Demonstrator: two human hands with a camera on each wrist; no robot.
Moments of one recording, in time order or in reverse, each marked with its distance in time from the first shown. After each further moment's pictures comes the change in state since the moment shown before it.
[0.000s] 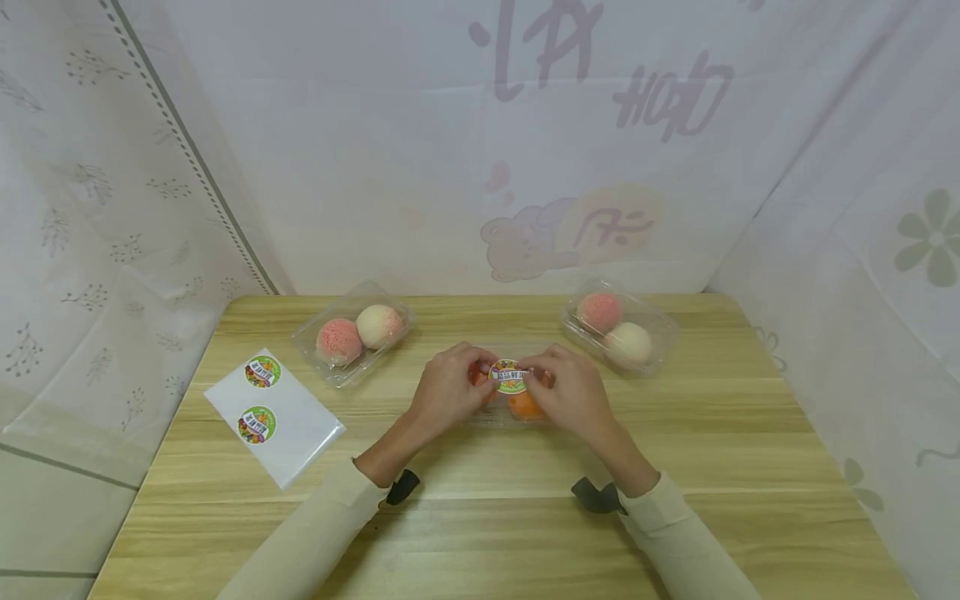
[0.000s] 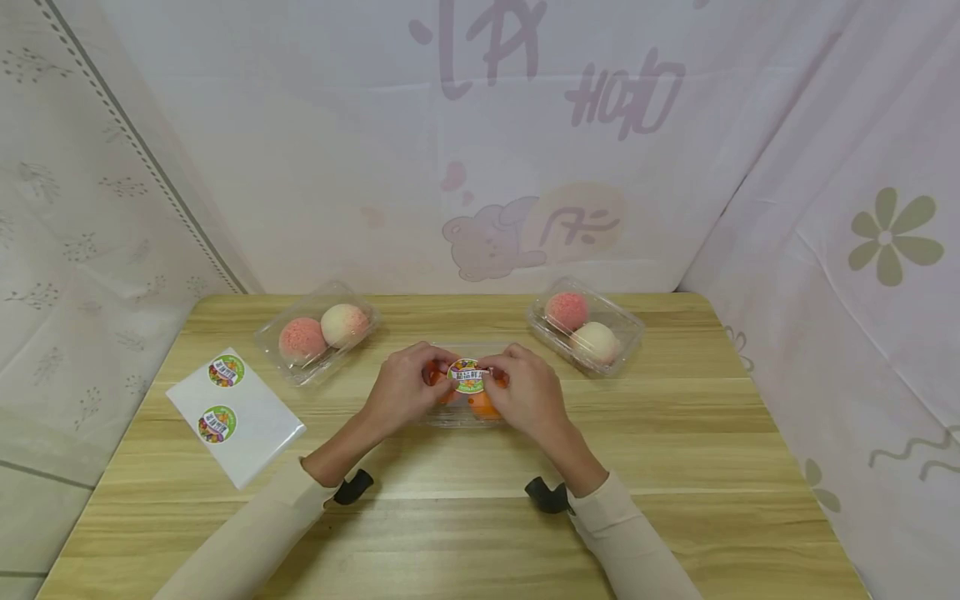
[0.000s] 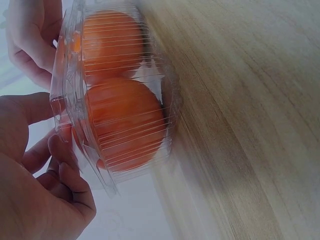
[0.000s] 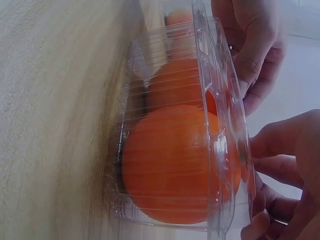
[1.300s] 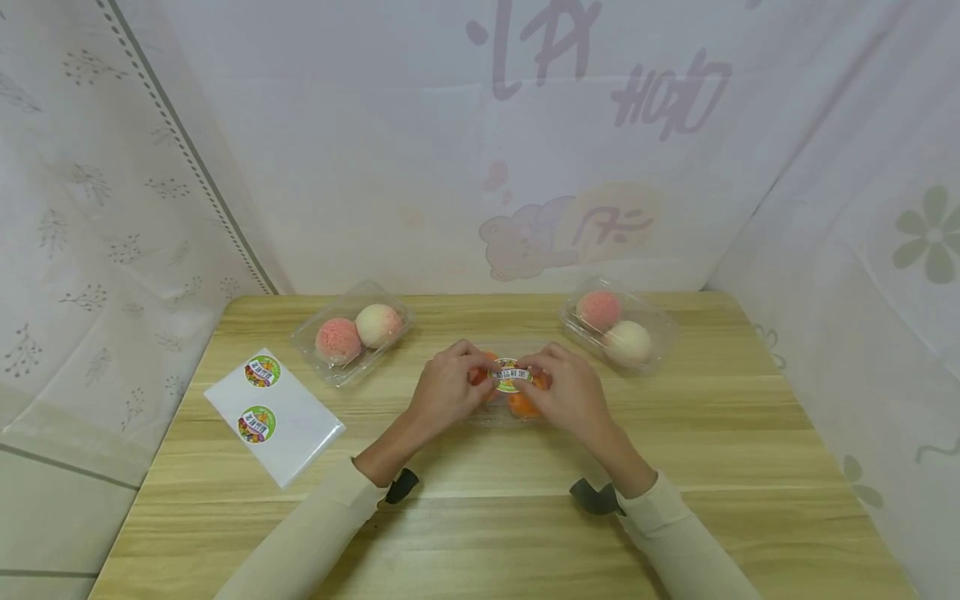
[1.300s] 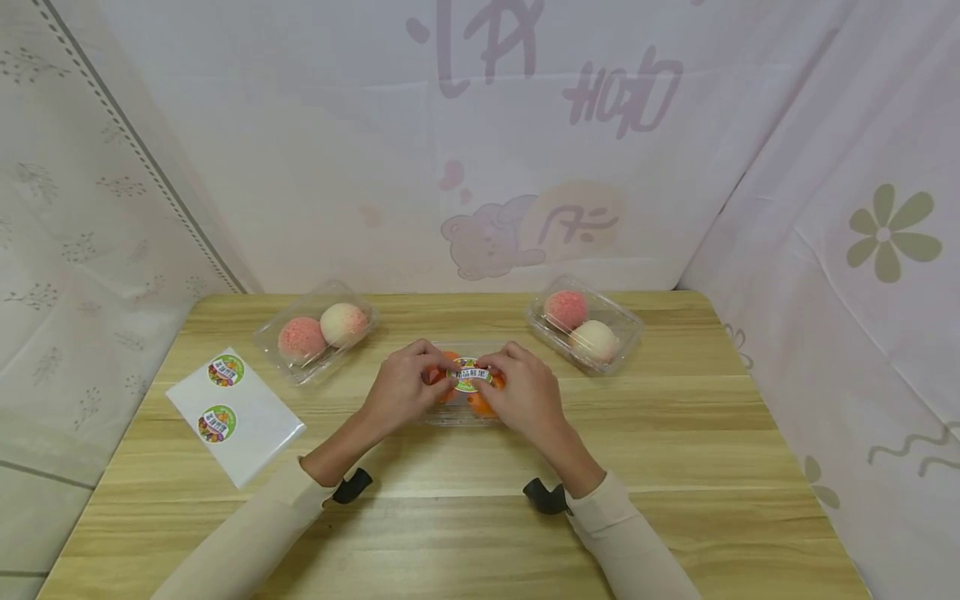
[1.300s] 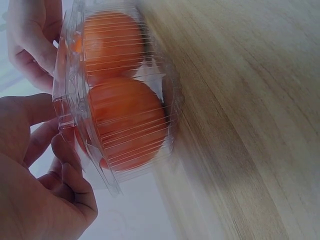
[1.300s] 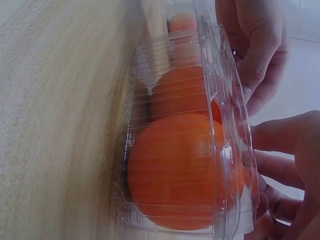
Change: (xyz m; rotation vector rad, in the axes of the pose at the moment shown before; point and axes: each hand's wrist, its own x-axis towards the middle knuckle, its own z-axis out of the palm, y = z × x) left_hand -0.003 0.001 -0.001 0.051 -0.008 0.071; right_hand -0.002 -0.006 0.001 -0.035 -0.009 0.007
